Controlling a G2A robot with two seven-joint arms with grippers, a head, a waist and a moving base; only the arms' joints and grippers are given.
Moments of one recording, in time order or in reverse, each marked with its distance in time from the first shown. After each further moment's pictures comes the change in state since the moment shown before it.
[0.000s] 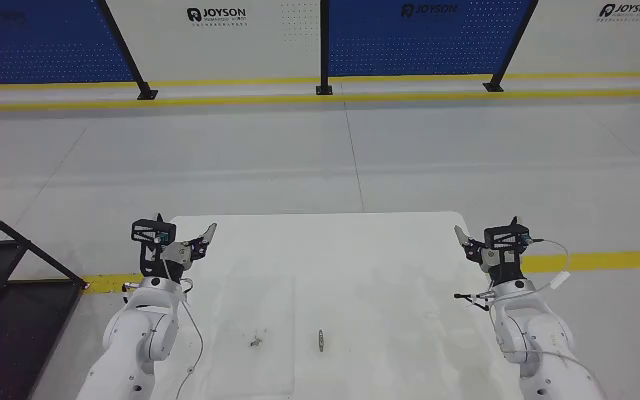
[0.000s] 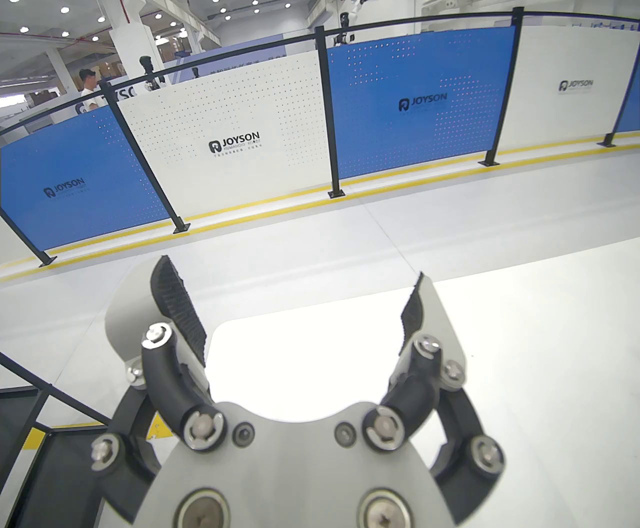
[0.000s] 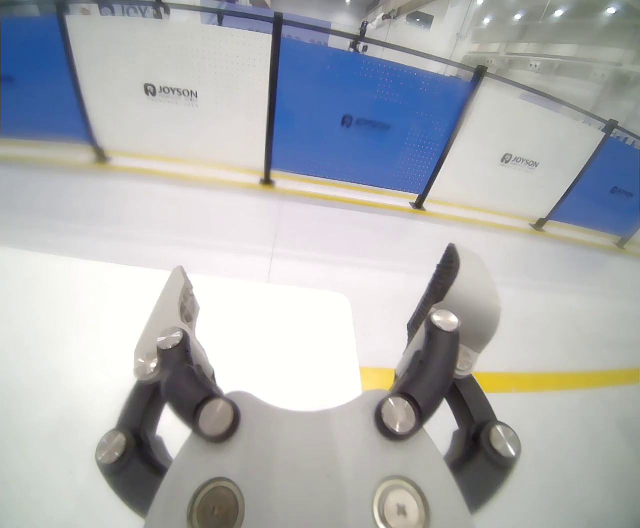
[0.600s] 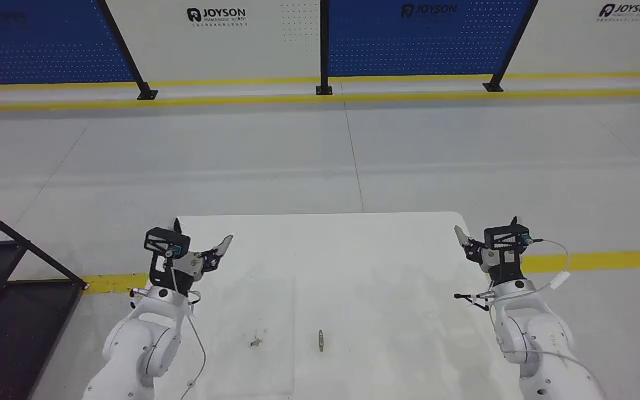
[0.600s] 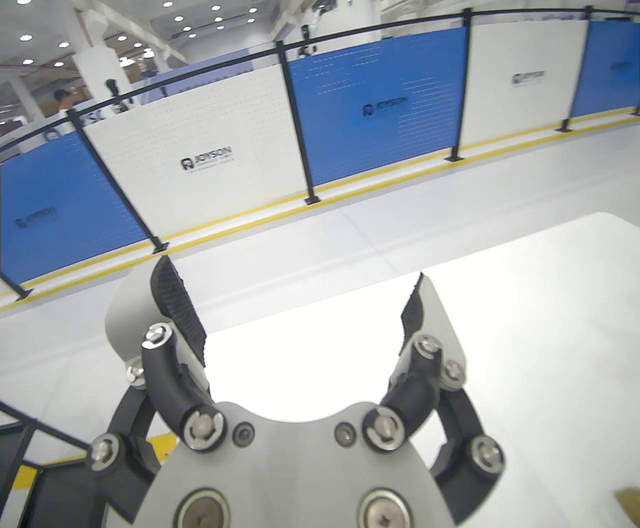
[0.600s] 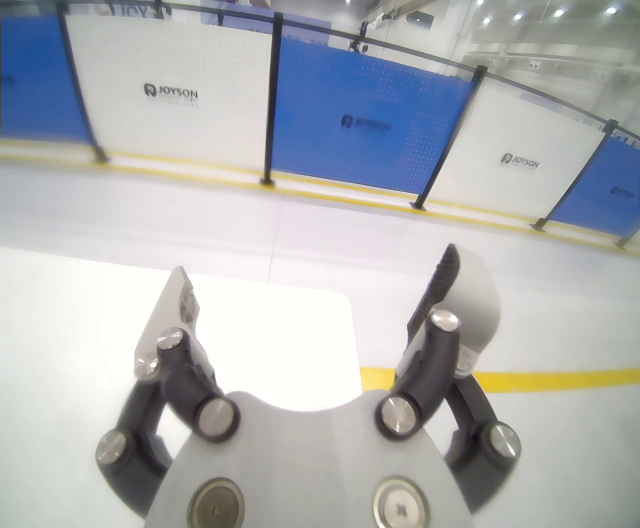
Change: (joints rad) left arm 0.135 0.007 -0.009 -0.136 -0.001 -0.168 0.036; right arm 0.000 0.000 0.000 0.000 0.000 0.000 0.000
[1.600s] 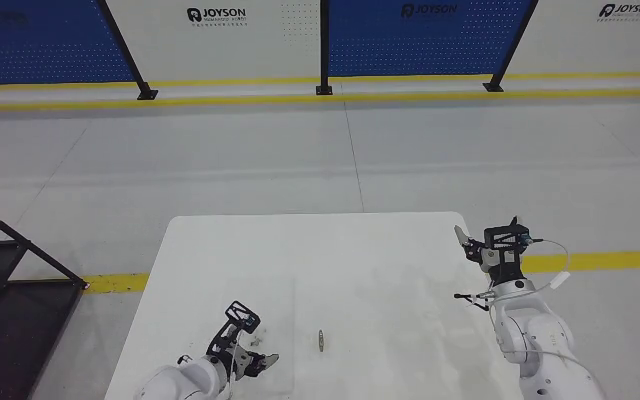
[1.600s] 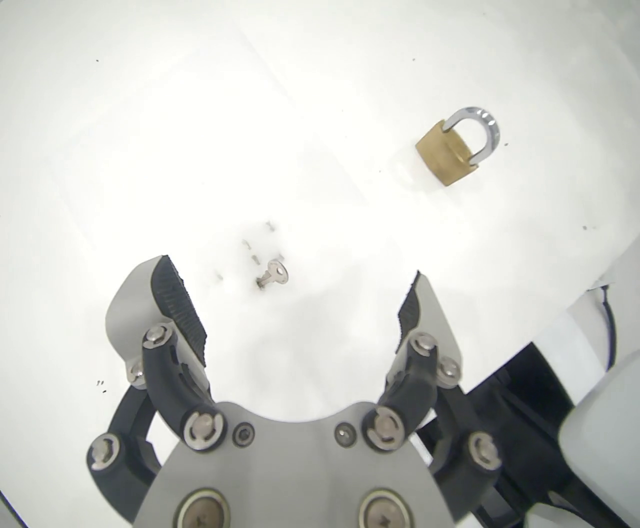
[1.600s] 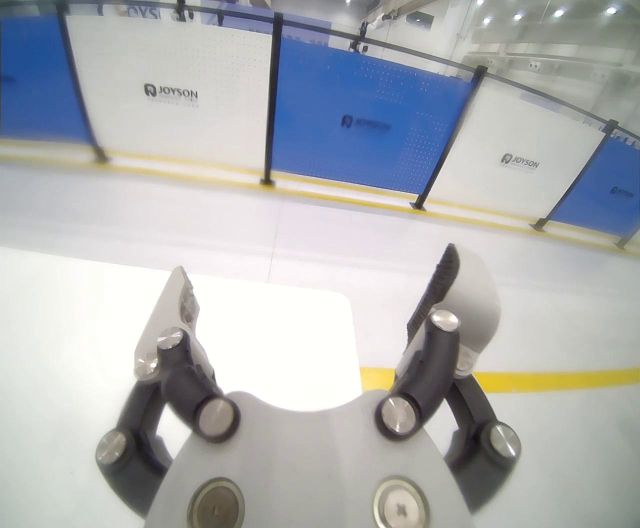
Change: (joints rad) left arm 0.177 0.011 0.192 -0.073 -0.049 -0.087 -0.726; right arm 0.000 0.000 0.000 0.000 0.000 0.000 0.000
